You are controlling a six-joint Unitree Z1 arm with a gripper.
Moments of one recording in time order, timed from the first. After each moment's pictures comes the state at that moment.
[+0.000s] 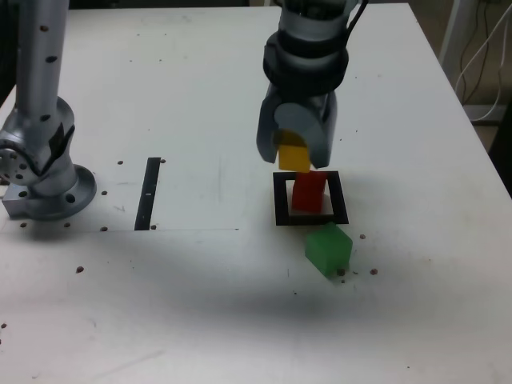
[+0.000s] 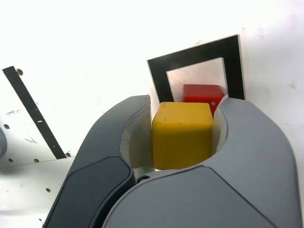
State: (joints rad) arm -0.16 1.97 -1.57 1.29 0.18 0.06
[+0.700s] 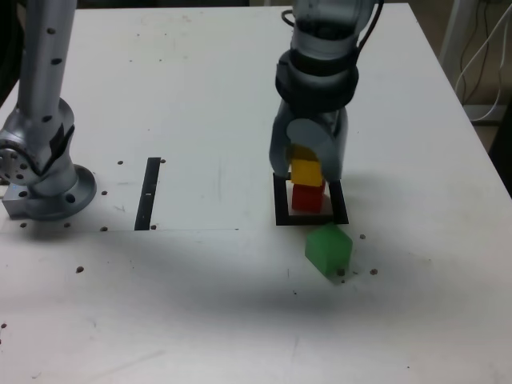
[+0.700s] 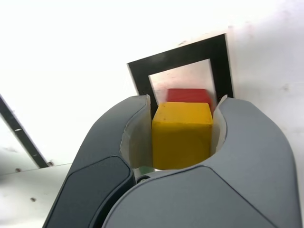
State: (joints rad) arm -0.15 2.00 -1.55 1.21 0.16 0.09
